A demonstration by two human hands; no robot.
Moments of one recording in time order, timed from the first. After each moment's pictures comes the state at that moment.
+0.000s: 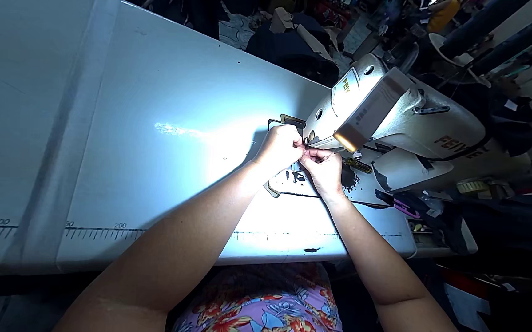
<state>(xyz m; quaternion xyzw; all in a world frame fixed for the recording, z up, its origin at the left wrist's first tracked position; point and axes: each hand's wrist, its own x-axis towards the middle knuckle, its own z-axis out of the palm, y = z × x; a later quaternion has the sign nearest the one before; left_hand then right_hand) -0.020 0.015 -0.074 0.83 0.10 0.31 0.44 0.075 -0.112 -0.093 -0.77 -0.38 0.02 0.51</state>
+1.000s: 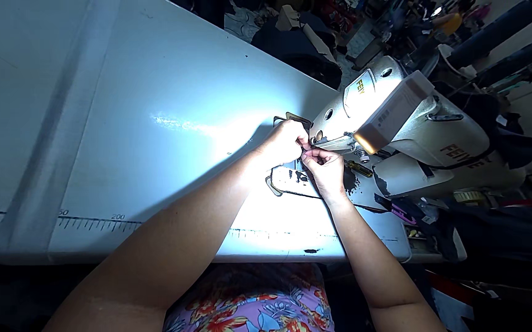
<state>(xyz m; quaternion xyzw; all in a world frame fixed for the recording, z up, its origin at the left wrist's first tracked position) -0.021 0.035 -0.063 0.87 0.05 0.19 0.45 0.081 -0.113 -0.096 -0.77 -0.39 0.05 0.50</state>
